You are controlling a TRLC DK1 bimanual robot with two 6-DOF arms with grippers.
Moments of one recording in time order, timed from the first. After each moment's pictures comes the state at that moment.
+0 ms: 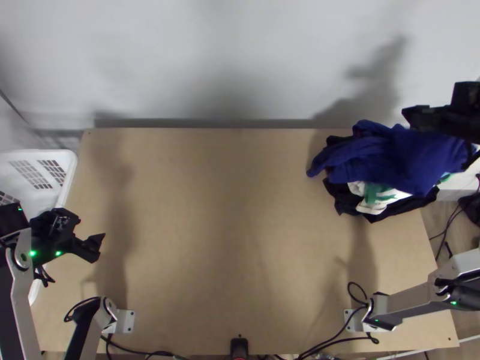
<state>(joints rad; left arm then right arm) 0.49 0.79 1.00 -1.17 0.36 0.84 -0.30 1.60 2.00 -1.03 -0.44 -0.19</state>
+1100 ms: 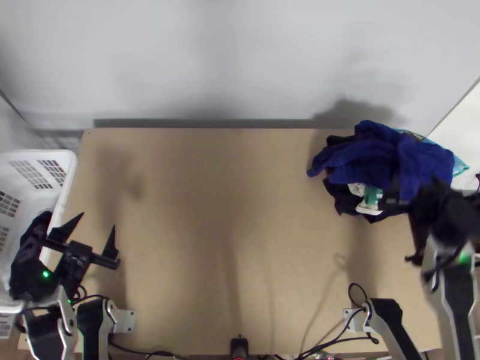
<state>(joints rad) 0.34 0.16 0.50 -0.53 0.38 0.63 -0.02 0.65 0.79 -0.31 0.22 -0.24</state>
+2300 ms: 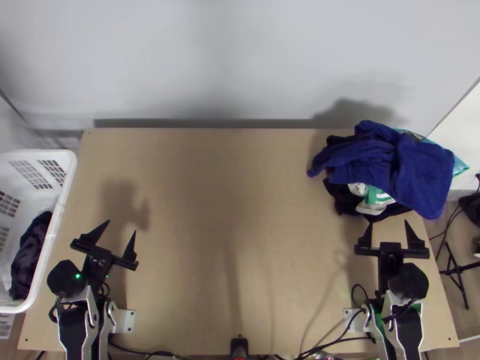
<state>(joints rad) 0.24 0.00 0.09 -0.29 0.39 0.44 0.05 0.00 0.10 -0.17 0.29 -0.42</state>
